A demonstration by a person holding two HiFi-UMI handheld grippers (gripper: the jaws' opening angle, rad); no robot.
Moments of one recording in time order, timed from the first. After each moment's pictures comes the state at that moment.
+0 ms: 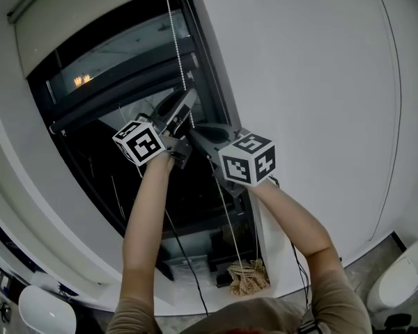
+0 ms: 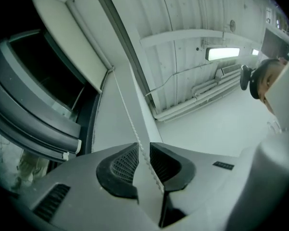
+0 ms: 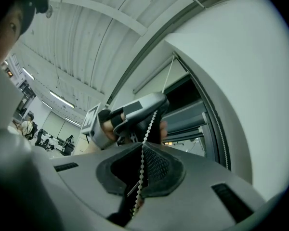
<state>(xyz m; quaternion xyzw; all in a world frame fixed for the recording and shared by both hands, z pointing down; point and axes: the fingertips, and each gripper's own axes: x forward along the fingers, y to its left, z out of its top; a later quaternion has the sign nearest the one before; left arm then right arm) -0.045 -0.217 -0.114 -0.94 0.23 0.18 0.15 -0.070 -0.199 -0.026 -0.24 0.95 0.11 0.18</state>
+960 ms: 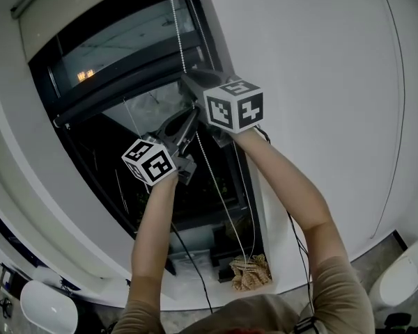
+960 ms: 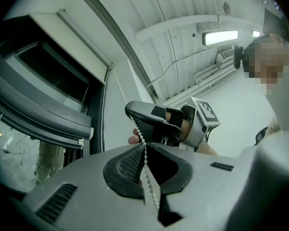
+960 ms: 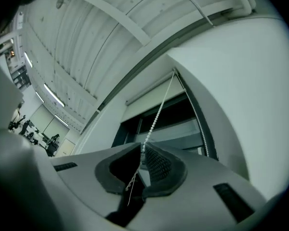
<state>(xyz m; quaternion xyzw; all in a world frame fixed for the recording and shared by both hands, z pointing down) -0.060 -0.214 -0.050 -0.93 0.29 0.13 0.18 -0.062 -0.227 -0.139 -0.30 0.91 0.17 0.23</state>
